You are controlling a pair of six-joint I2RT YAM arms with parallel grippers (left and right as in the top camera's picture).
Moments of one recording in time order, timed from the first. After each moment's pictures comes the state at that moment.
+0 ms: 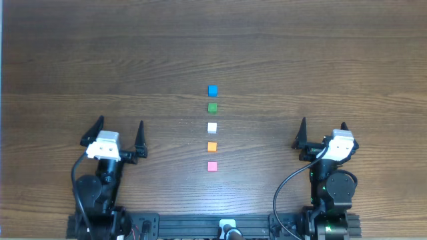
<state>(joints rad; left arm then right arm) -0.02 0.01 0.03 -0.06 0.09 0.01 -0.02 0.01 0.01 -0.06 0.11 0.02</state>
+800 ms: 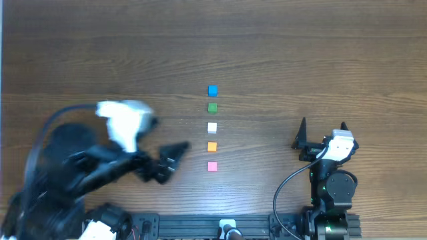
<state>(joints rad) -0.52 0.78 1.12 -0.87 0.42 -0.26 -0.02 0.01 0.01 -0.06 0.11 0.02</state>
